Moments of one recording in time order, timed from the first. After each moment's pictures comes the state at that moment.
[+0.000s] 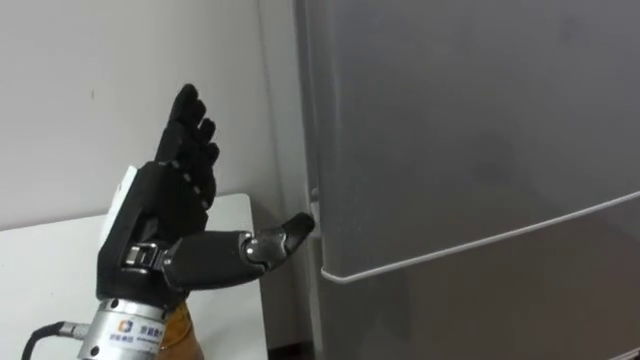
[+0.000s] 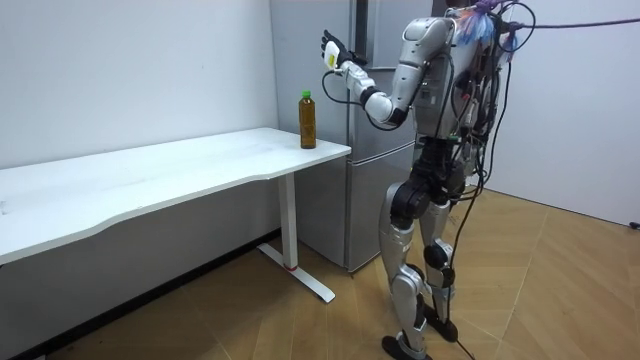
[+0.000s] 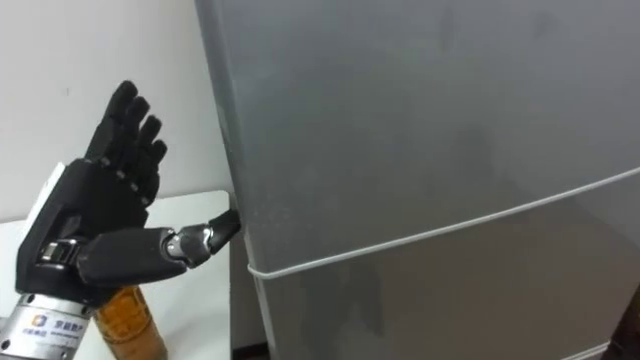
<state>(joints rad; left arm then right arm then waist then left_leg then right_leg) -0.15 0.21 -0.03 -0.36 -0.37 -0.04 -0.03 0.12 -0.20 -0.10 1.24 0.39 -0.04 0.12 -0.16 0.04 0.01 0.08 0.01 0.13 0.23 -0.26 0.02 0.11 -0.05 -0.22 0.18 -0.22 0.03</state>
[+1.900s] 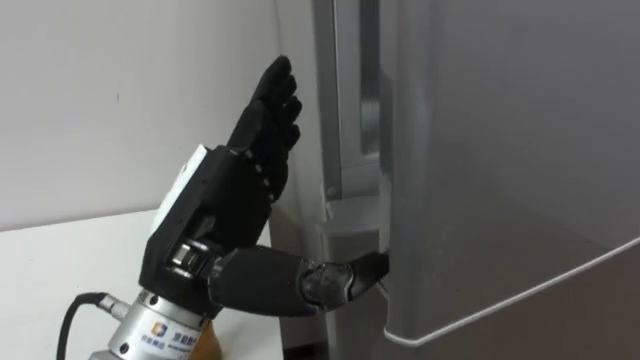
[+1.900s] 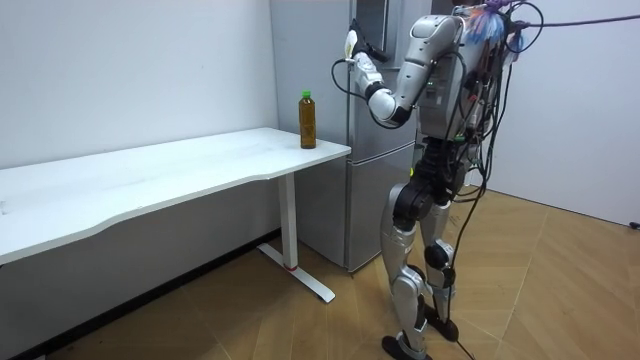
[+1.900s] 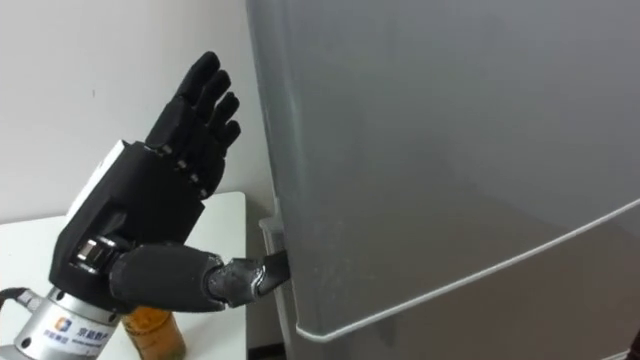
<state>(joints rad) -0.16 0.24 -0.11 -0.45 -0.38 -0.03 -0.19 0.04 -0.24 0.05 1.33 0.40 -0.08 0.15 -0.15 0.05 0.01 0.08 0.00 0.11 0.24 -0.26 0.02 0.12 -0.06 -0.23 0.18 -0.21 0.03</state>
